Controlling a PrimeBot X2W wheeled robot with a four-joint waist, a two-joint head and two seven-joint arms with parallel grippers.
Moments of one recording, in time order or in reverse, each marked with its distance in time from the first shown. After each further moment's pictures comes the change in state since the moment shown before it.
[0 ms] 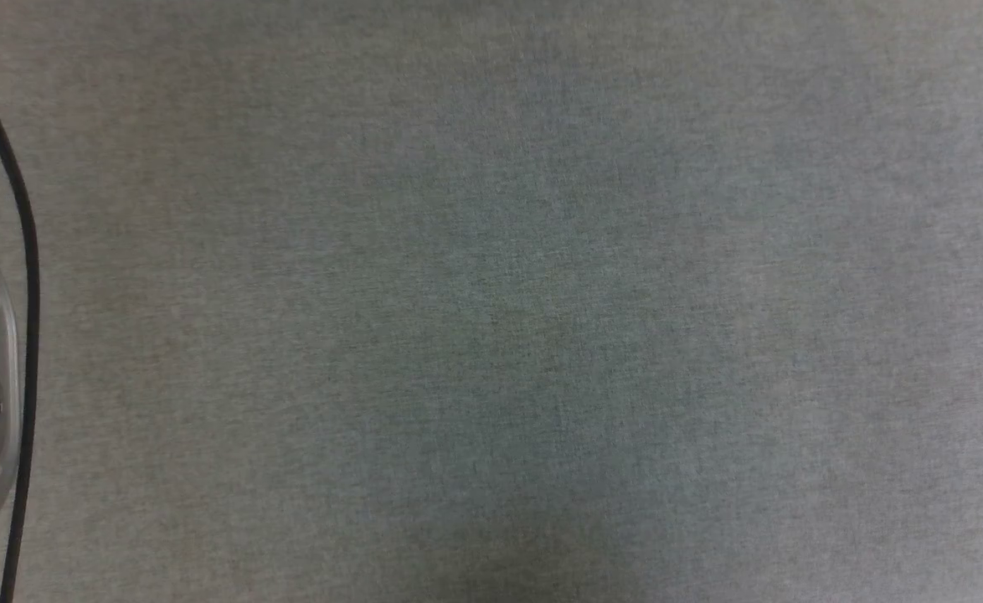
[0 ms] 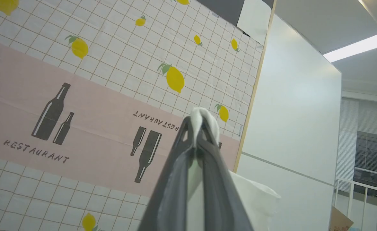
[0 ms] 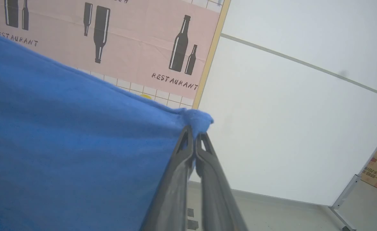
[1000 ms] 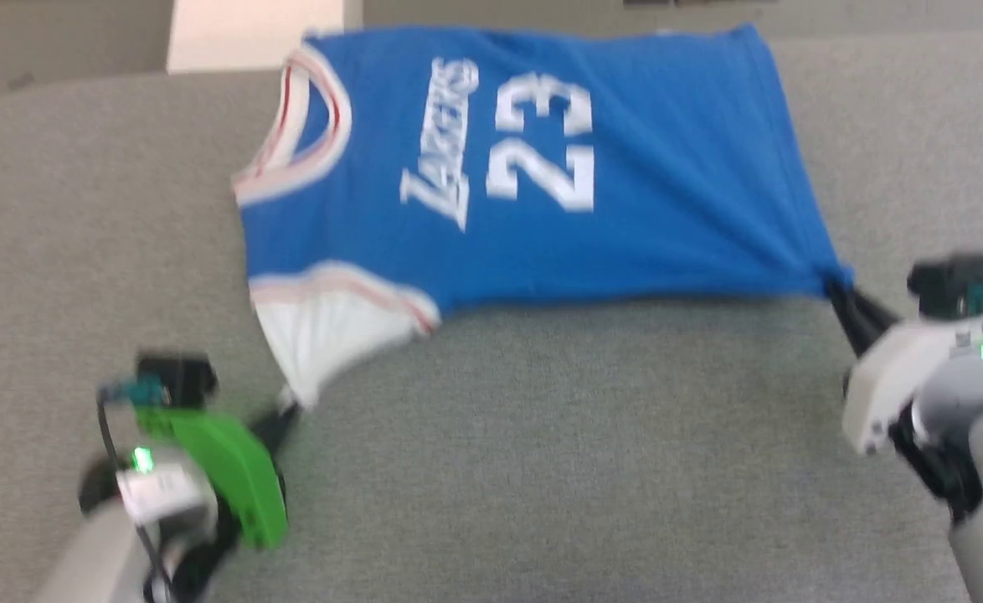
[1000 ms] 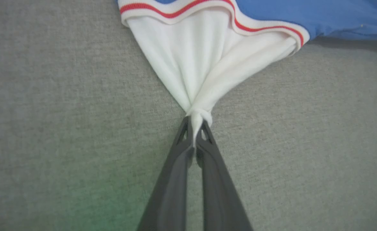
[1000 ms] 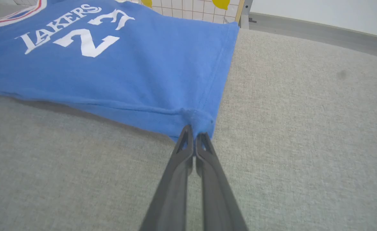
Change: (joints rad) left arm 1.429 0.186 -0.265 -0.129 -0.120 -0.054 0.428; right arm 1.000 -0.085 0.184 0.045 0.261 0.000 -0.009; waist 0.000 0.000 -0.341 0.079
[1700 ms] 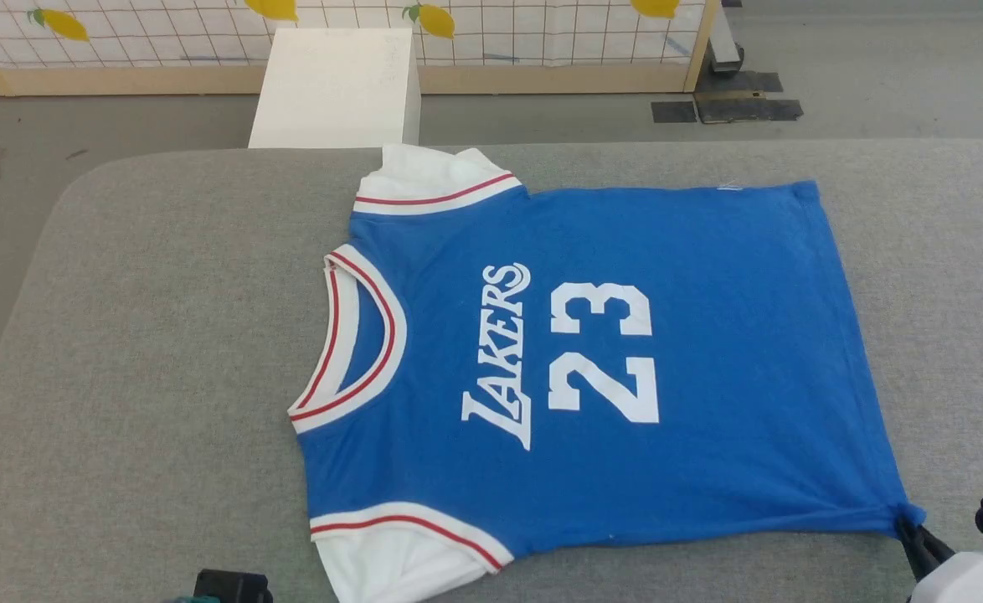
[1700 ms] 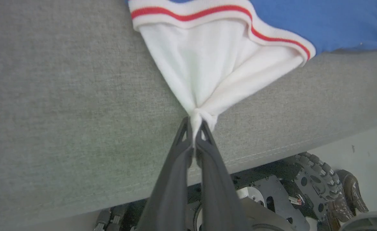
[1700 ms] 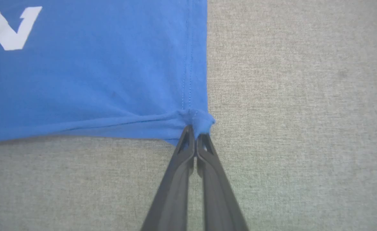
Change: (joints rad) left arm 0.482 0.033 -0.081 -0.317 -0.014 0.135 0.033; right arm 0.506 0.100 -0.264 -0.153 -0.044 0.000 0.056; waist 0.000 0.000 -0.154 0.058
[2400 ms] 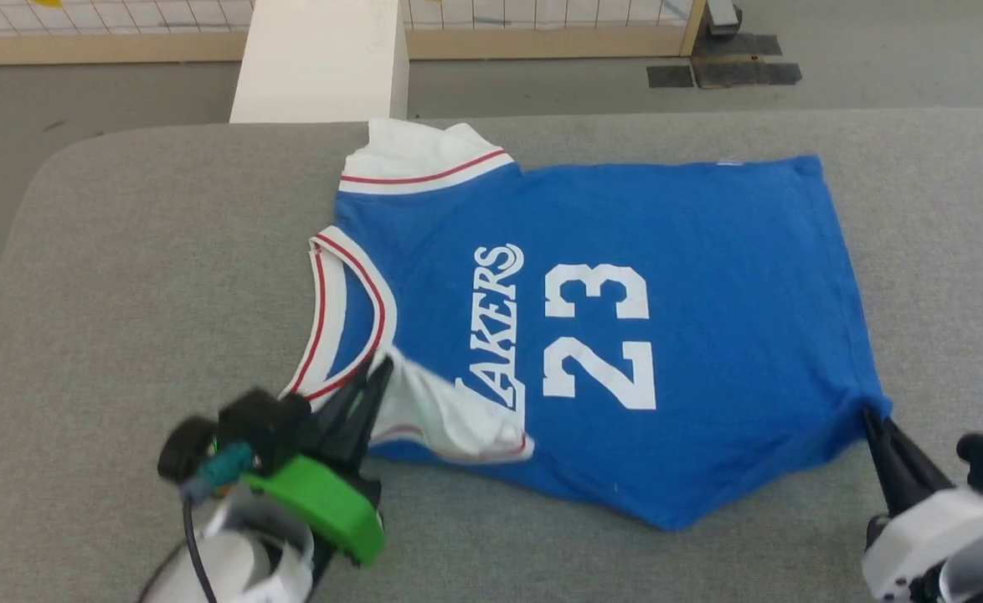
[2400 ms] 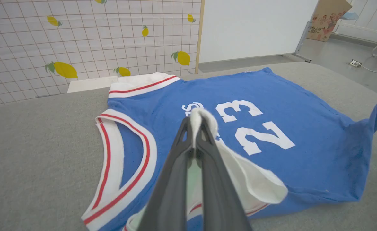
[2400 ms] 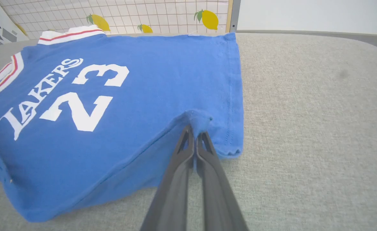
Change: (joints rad) left arm -0.400 -0.119 -0.038 0.101 0.311 -0.087 -0.433; right arm -0.083 0.012 0.090 -0.093 -0.002 0.000 -0.219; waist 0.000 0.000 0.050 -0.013
